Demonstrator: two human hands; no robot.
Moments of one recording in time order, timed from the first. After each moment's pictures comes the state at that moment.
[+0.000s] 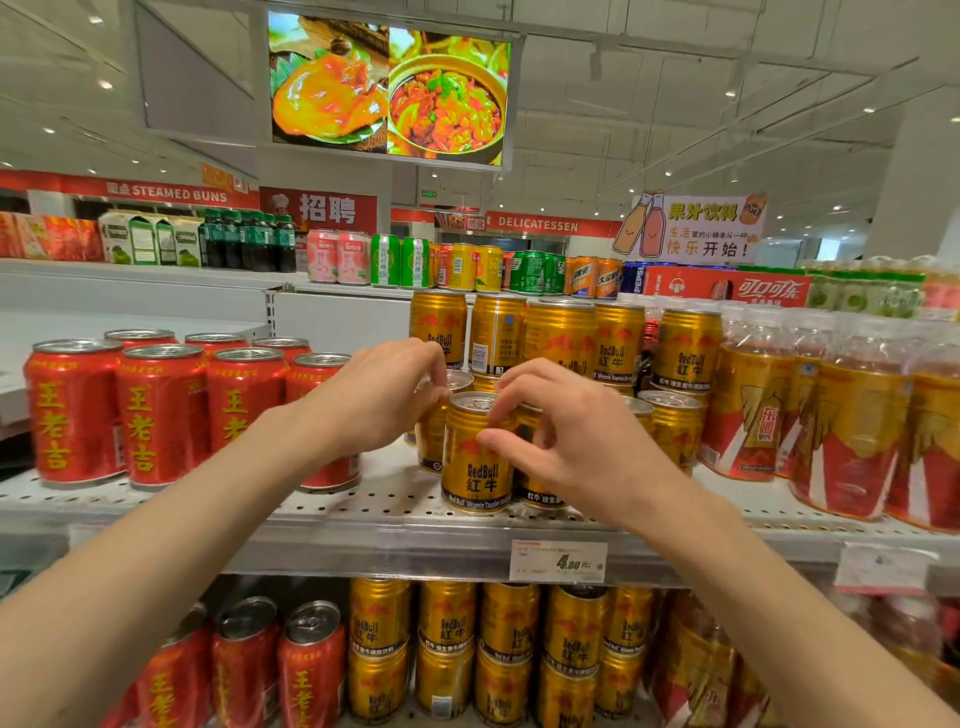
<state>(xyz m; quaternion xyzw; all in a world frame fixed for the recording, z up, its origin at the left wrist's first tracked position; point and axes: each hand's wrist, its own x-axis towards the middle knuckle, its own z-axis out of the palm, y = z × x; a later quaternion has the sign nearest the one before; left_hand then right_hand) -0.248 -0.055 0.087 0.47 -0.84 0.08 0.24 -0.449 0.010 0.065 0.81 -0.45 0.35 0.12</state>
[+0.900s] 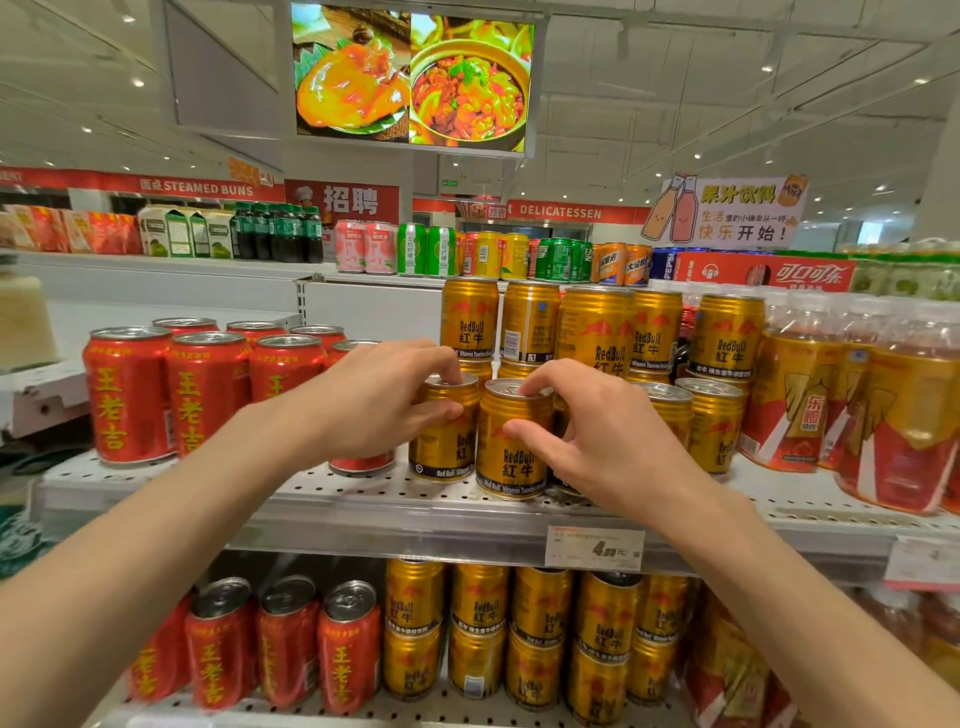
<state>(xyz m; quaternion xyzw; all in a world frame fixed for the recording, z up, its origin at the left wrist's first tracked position) -0.217 -0.031 0.085 0.45 -0.87 0.09 0.21 -0.439 0.003 0.052 0.79 -0.49 0.34 0.13</state>
